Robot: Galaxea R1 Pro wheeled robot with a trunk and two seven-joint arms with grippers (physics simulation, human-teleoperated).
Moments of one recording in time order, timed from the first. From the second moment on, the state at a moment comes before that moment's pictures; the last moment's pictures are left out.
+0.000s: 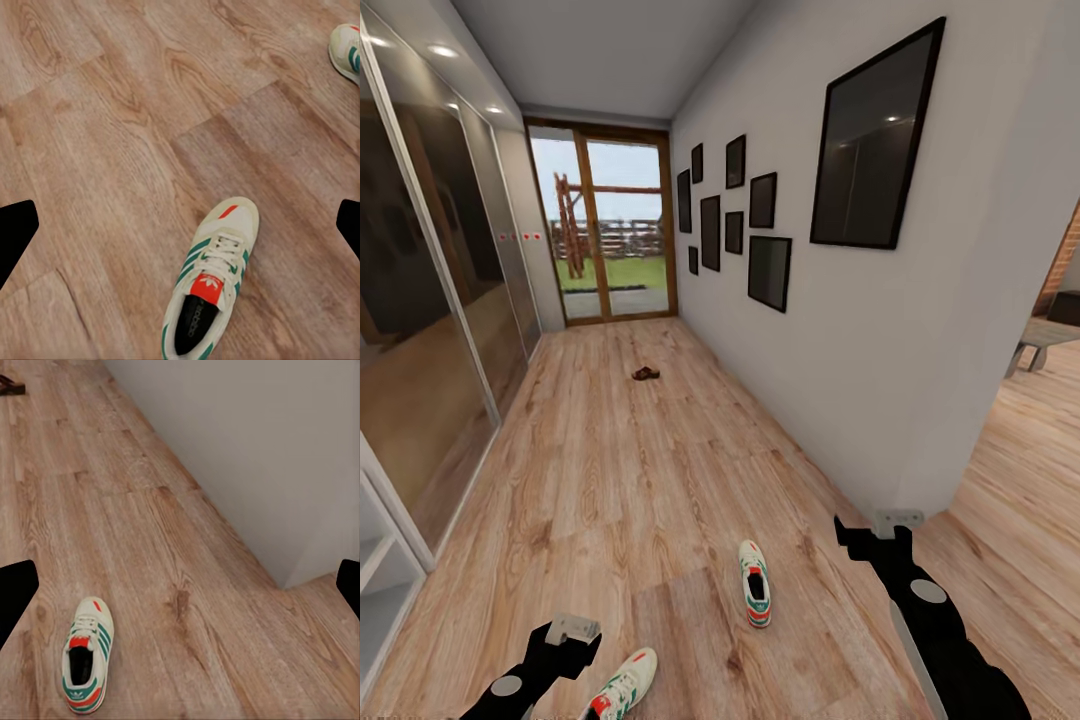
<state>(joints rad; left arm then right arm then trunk) -0.44 0.11 0.06 -0.32 -0.20 -0.18 -0.15 -0.27 -0.06 -0.01 -1.32 0.01 0.32 -0.04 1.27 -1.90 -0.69</state>
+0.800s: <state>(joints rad) -0.44 0.11 0.06 -0.32 -0.21 -0.18 -0.15 -0.27 -0.06 -0.01 -1.32 0.01 0.32 -0.04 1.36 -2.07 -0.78</state>
